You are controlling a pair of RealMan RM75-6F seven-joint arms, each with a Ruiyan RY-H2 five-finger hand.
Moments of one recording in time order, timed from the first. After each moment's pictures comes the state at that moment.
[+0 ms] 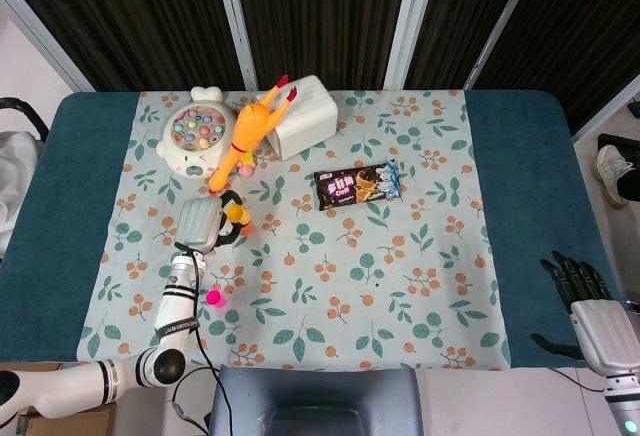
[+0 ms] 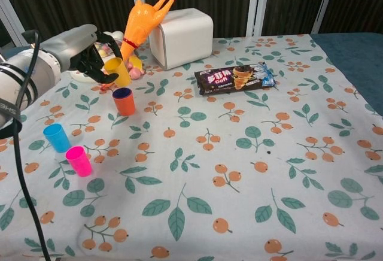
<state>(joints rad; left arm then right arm) -0.76 -1.67 -0.37 -1.46 0.85 1.16 0.50 0.04 -1.01 -0.03 -1.67 -1.59 1.46 0.04</state>
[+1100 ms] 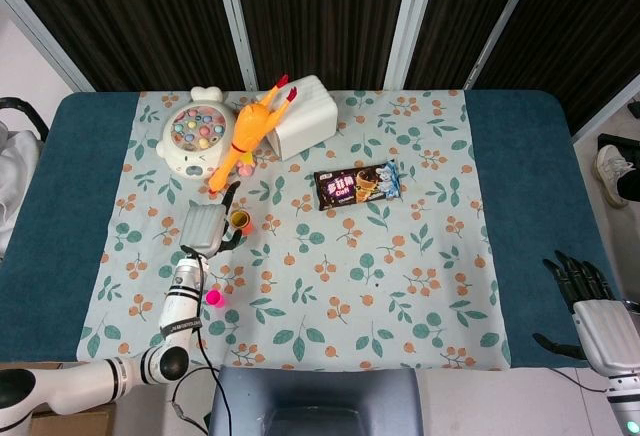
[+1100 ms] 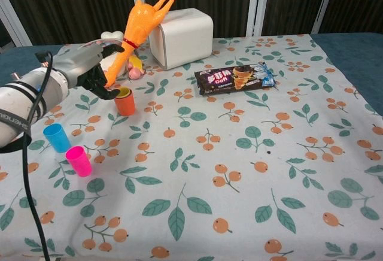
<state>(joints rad) -0.77 -1.70 -0.32 -1.38 0.85 1.11 0.47 0.04 -1.00 -0.03 -1.67 -1.59 1.46 0.04</state>
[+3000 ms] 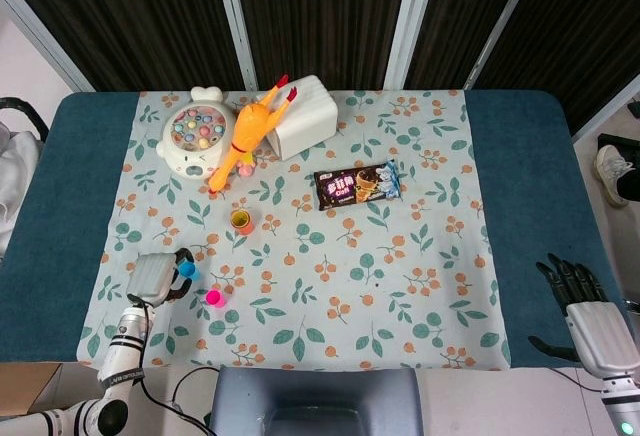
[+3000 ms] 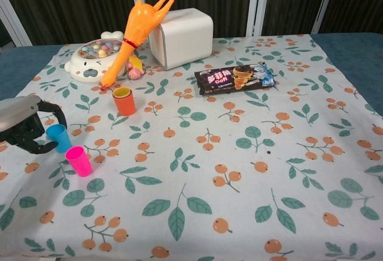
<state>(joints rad) -0.50 -1.55 -0.12 -1.47 1.02 1.13 0.36 0.04 -1.01 -0.03 -1.68 -1.60 1.46 0.02</state>
